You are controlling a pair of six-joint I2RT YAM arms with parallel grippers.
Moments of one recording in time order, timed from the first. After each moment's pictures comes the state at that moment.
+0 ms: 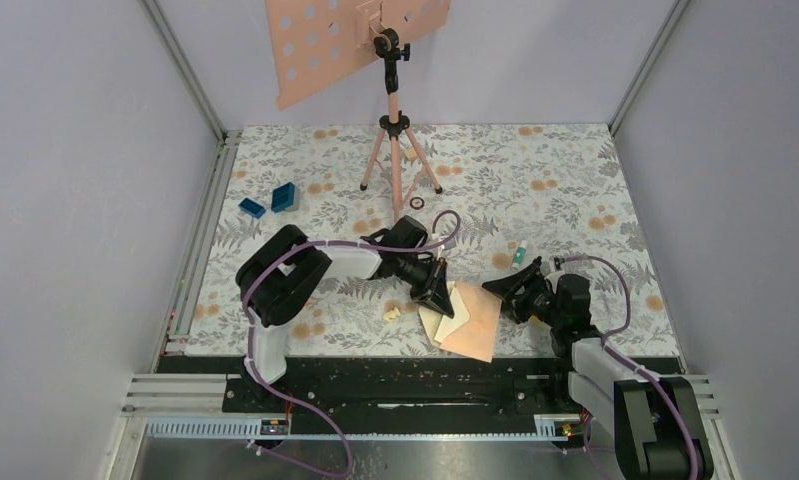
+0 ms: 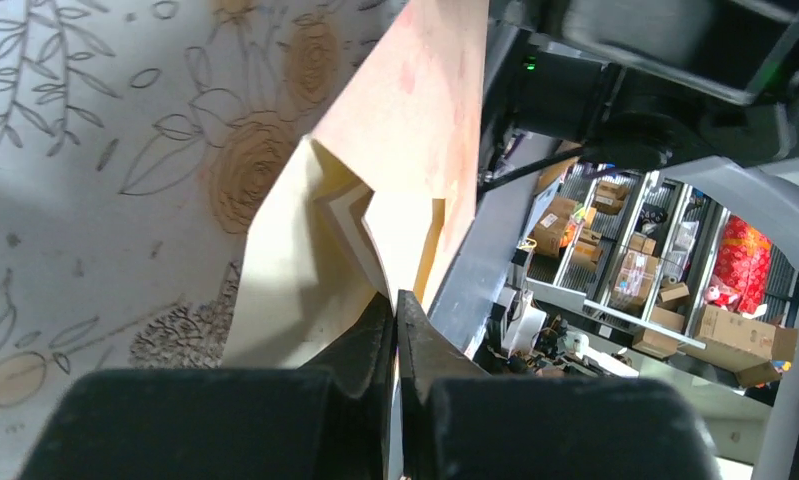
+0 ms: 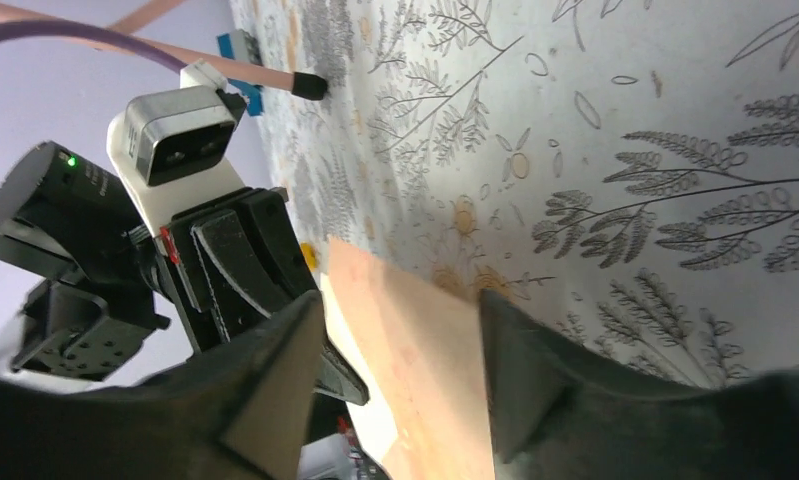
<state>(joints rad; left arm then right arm) -0.78 1.94 1.06 -0.01 0.96 -0.69 0.06 0.95 0.01 0.46 -0.58 1.13</state>
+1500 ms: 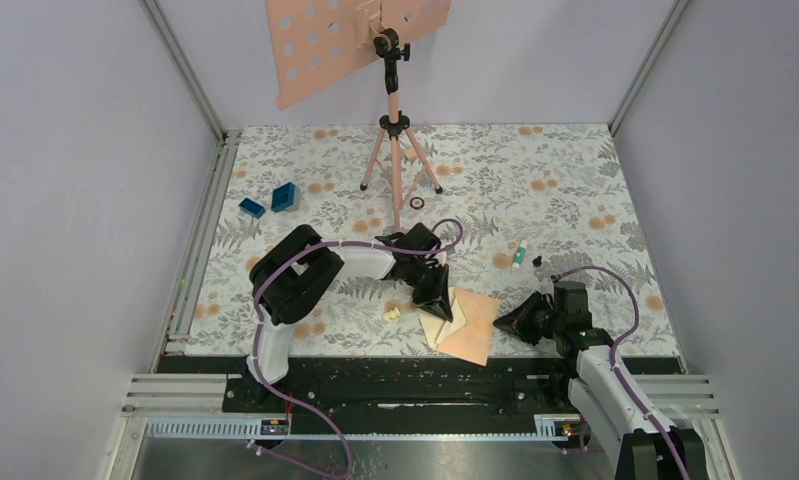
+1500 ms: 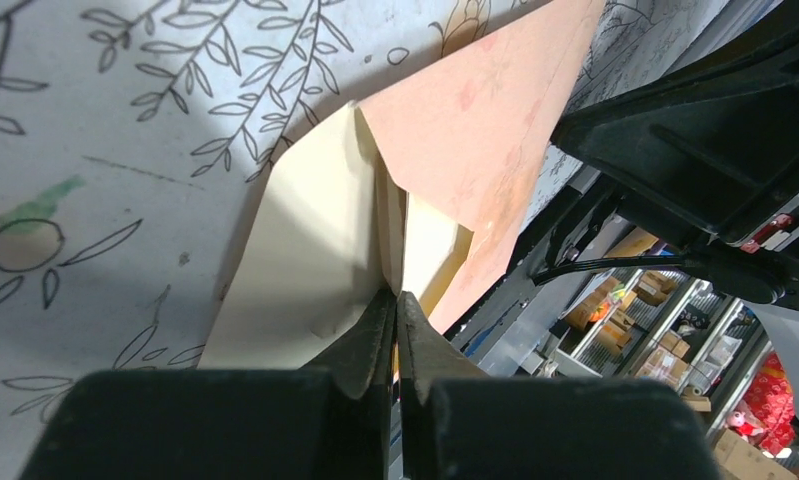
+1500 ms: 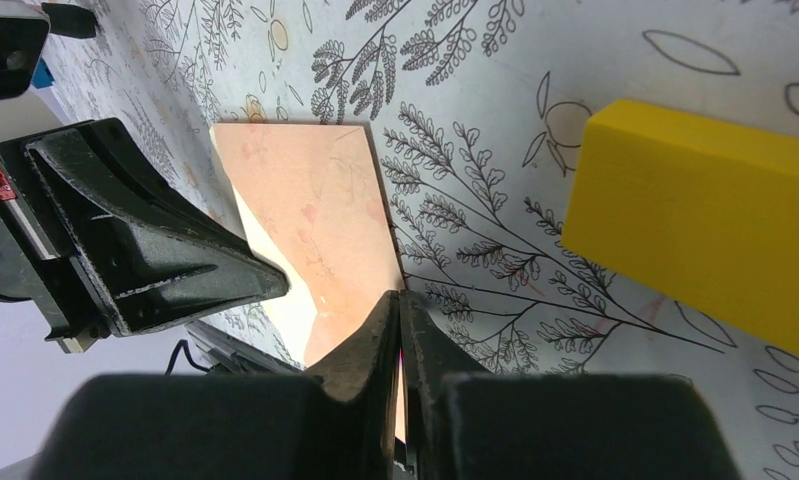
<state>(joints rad) -0.84 2.02 1.15 -0.21 0.68 -0.74 0.07 0.71 0.09 -0.27 -0.47 0.90</state>
